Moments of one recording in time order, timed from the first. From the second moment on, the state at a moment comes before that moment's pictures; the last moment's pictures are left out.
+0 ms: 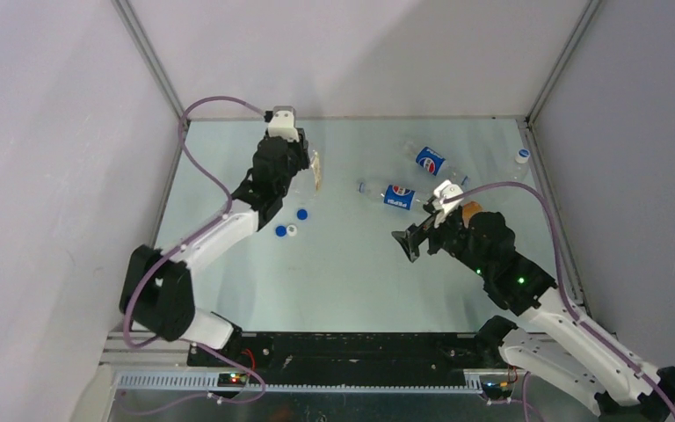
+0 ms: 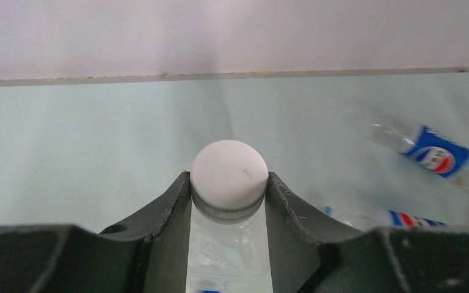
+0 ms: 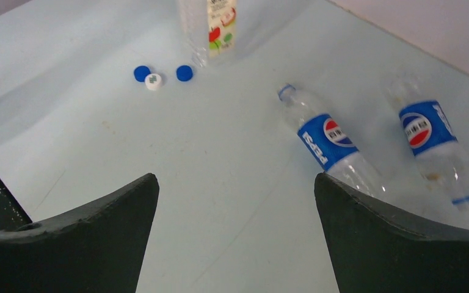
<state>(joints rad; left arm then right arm) -0.49 1.41 1.02 0.25 -0.33 -0.16 0.72 0.73 0.70 -0.18 -0.03 -0.02</state>
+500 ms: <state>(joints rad) -0.32 1.68 1.18 0.39 -0.34 -0.10 0.63 0.64 0.70 -0.34 -0.02 0.02</state>
